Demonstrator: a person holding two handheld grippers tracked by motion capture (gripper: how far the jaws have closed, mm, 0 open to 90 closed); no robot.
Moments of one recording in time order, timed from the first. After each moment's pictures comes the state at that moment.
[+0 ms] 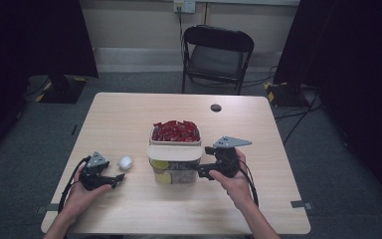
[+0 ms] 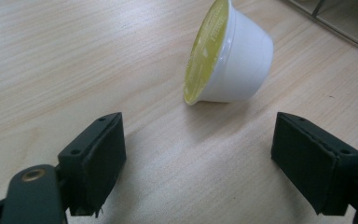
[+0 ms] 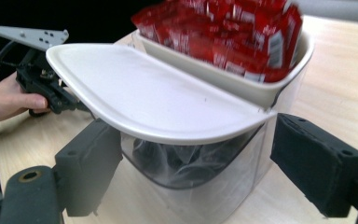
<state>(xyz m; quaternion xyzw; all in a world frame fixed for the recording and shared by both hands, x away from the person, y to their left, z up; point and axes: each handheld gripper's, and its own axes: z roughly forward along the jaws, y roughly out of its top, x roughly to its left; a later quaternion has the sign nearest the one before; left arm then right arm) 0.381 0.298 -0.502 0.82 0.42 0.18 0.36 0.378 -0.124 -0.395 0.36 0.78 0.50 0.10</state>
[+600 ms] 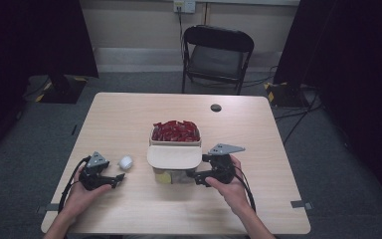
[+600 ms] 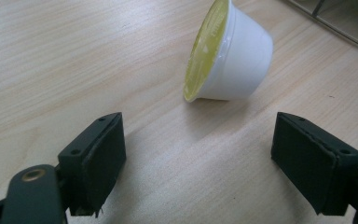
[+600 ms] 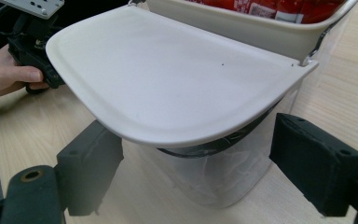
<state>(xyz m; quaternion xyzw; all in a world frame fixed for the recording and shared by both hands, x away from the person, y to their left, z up) 0.381 0.298 -0.502 0.81 0.42 0.18 0.36 0.373 -0.116 -0.419 0.36 0.79 0.48 0.09</state>
